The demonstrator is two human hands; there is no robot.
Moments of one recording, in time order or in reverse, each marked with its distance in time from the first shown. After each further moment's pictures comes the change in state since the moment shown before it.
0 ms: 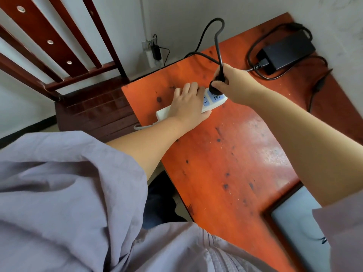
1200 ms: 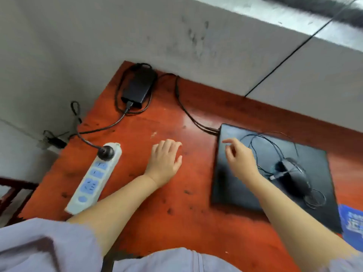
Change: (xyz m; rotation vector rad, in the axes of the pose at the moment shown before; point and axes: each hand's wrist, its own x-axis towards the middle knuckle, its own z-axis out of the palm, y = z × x) left_hand -0.017 0.161 -0.008 -0.161 -0.148 0.718; right_hand -0.281 0.145 0.048 0.242 0.851 0.741
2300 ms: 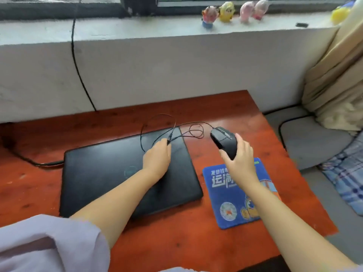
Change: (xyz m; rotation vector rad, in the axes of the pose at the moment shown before) left_hand 0.107 0.384 0.139 -0.160 -0.193 0.105; right_hand -0.135 0.292 -0.252 -0.019 0.411 0.490
